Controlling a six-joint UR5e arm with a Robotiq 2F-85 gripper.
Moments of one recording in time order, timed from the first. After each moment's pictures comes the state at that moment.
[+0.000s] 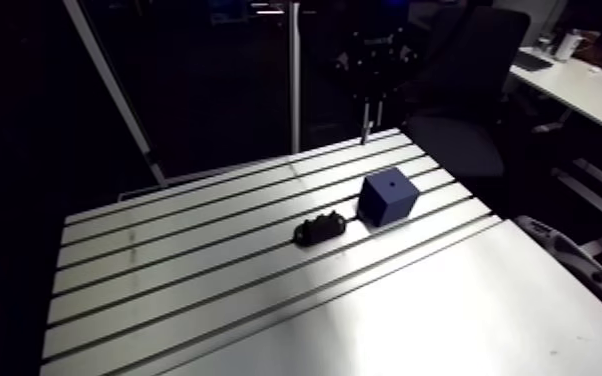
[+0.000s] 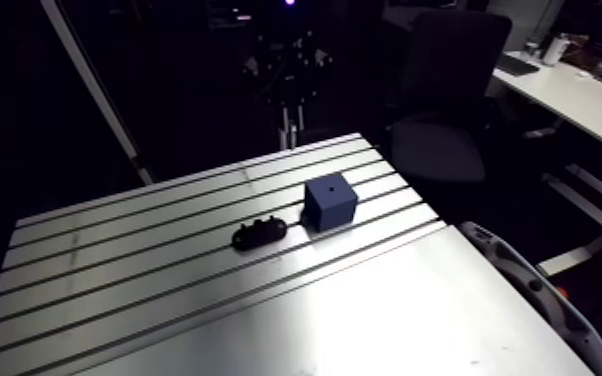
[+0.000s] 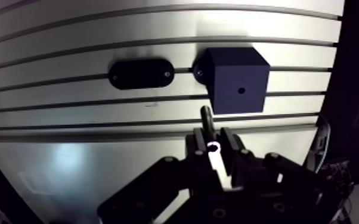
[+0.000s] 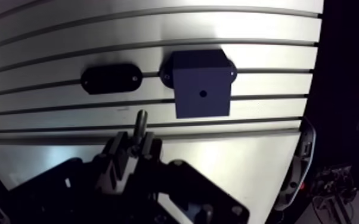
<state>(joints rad) -0.43 -1.22 1.48 -1.59 -1.65 -1.94</state>
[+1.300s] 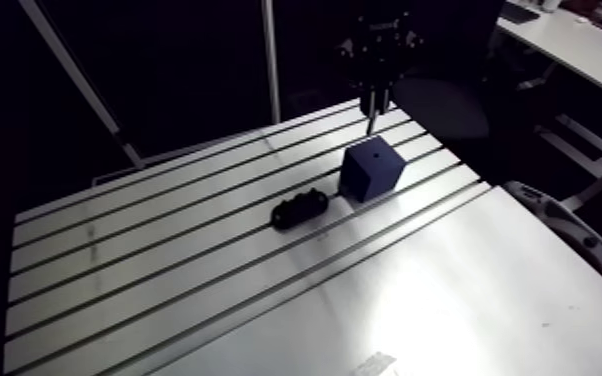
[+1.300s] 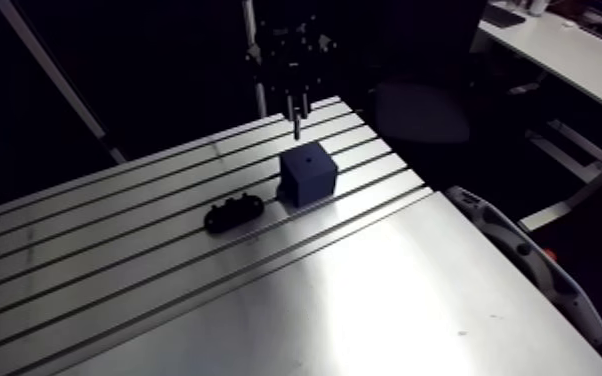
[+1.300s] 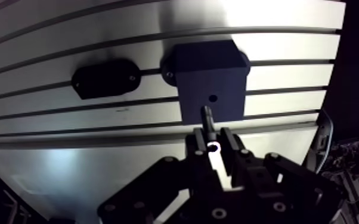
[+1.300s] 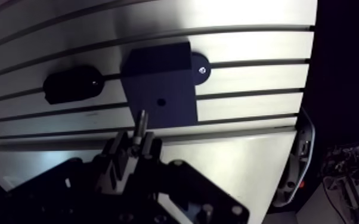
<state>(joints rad) -0.51 -1.11 1.44 -1.56 -1.68 -1.94</state>
